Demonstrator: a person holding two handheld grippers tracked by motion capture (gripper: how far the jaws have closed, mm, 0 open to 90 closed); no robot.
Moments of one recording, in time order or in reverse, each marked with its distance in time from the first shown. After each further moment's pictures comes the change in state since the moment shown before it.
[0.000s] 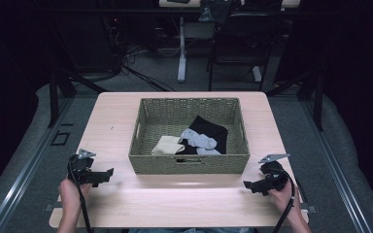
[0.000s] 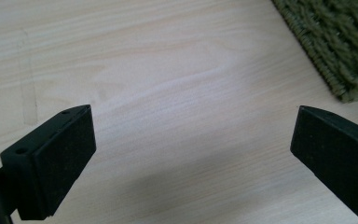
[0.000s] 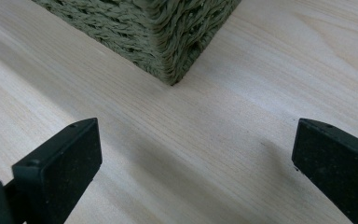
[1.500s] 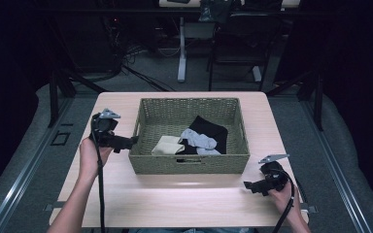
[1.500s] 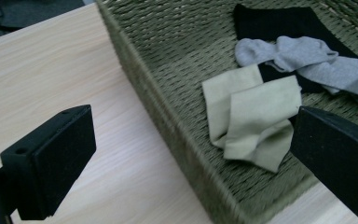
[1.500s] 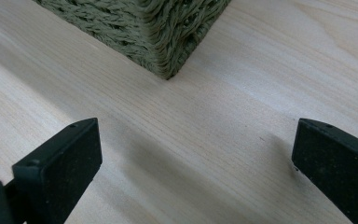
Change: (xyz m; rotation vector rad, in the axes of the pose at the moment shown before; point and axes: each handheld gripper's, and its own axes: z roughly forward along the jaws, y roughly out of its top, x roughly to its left) left arm -0.061 0.136 -0.030 -0.082 -0.167 0.169; right arm -0.002 -0.002 0.002 0.016 -0.012 0.004
